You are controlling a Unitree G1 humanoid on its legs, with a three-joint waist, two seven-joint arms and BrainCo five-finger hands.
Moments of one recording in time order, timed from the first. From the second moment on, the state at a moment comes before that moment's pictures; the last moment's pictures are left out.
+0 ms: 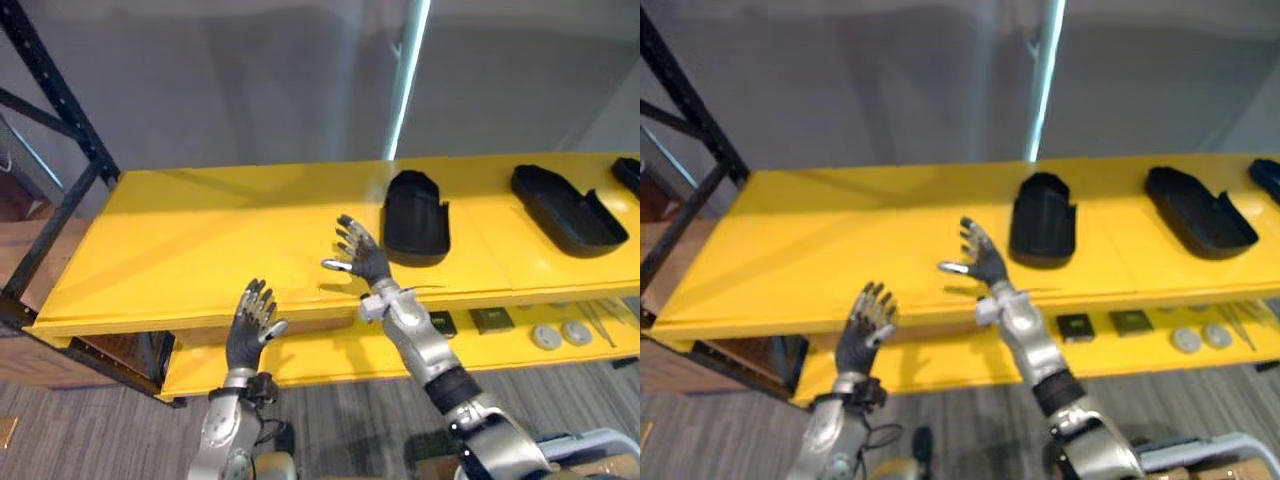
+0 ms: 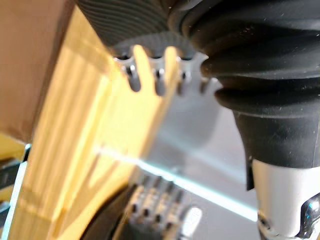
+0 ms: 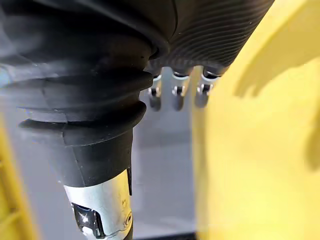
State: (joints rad) left arm 0.25 0.14 -0.25 -0.10 -0.49 -0.25 0.11; right arm -0.52 -0.12 0.36 0.55 0.38 -0.14 -0.06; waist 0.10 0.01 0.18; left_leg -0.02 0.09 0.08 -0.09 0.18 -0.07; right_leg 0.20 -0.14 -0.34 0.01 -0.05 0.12
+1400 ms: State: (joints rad) left arm 0.28 0.15 -0.28 -0.08 -0.50 -0.26 0.10; right arm -0.43 -0.13 0.27 0.32 0.39 -0.26 -0.04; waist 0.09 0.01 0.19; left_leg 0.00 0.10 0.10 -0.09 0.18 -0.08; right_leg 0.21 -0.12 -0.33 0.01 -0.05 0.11
